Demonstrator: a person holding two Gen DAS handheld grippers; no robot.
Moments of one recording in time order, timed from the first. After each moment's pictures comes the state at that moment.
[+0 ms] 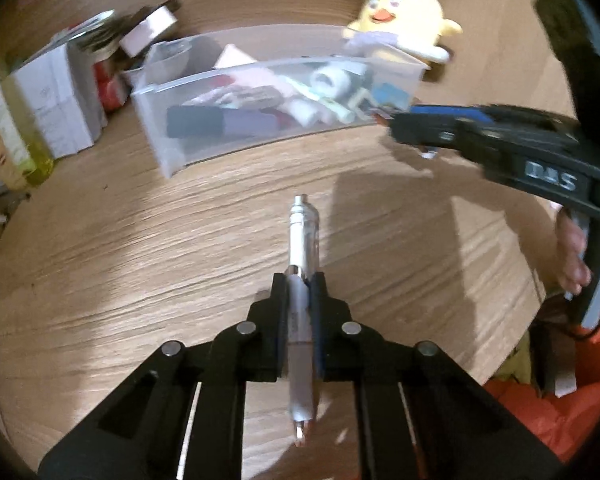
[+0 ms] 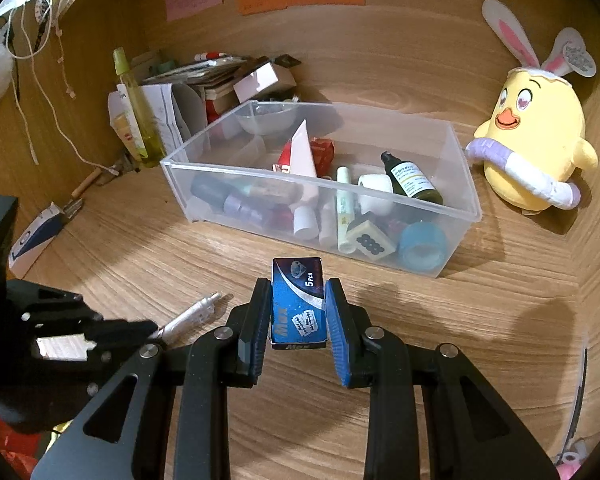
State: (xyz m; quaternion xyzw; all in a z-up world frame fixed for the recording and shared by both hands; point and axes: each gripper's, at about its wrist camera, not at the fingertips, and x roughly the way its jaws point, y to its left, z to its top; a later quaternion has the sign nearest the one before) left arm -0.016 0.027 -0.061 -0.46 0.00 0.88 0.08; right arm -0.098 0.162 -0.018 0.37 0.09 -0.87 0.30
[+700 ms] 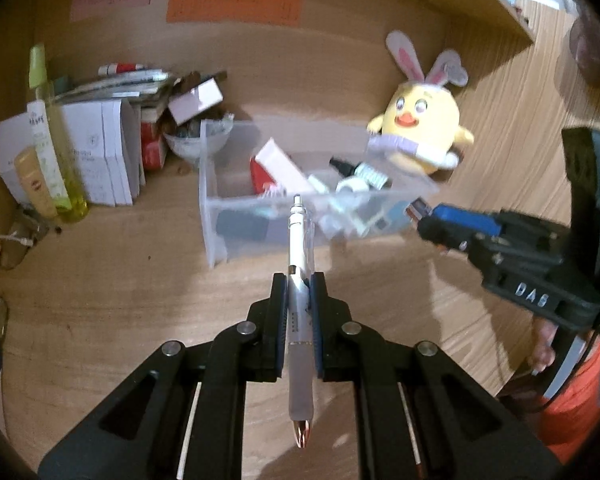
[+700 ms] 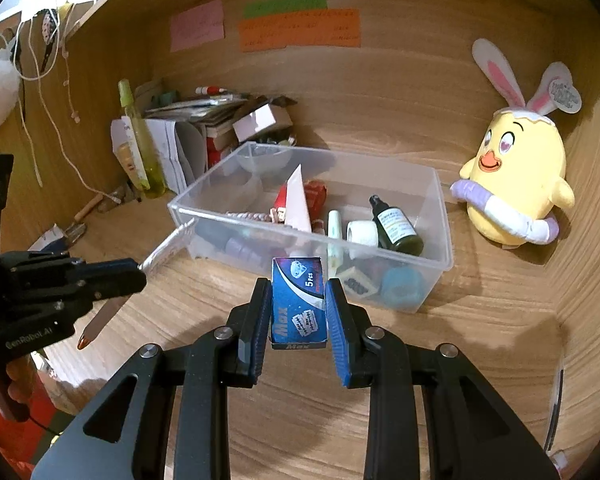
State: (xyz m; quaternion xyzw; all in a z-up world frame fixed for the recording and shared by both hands) left arm -0.027 -0.003 0.003 -0.36 -0.07 0.93 0.07; right arm -0.093 0.163 0.014 0.33 0.08 -0.89 0.29
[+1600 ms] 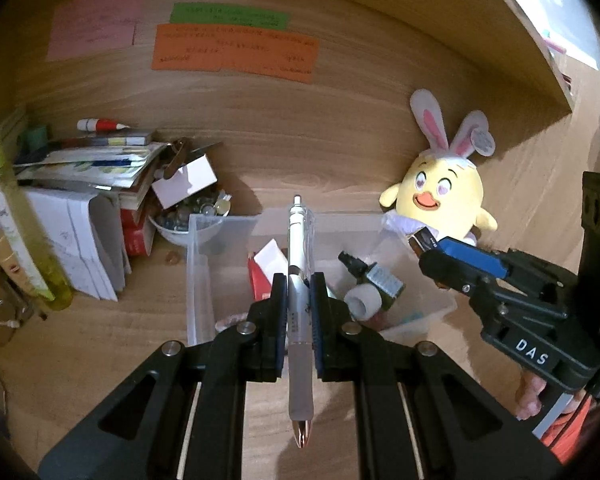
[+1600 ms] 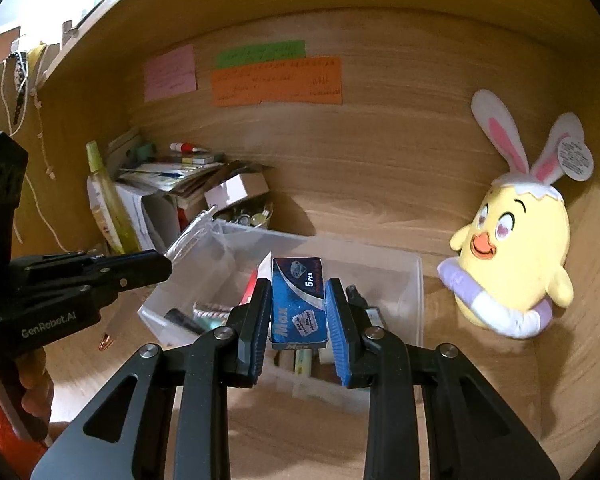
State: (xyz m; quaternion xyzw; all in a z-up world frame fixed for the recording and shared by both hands) left arm -0.123 -0.015 0.043 -0.31 -0.10 0.94 0.05; right arm -0.161 0.150 0.057 0.28 0.07 -0.91 0.29
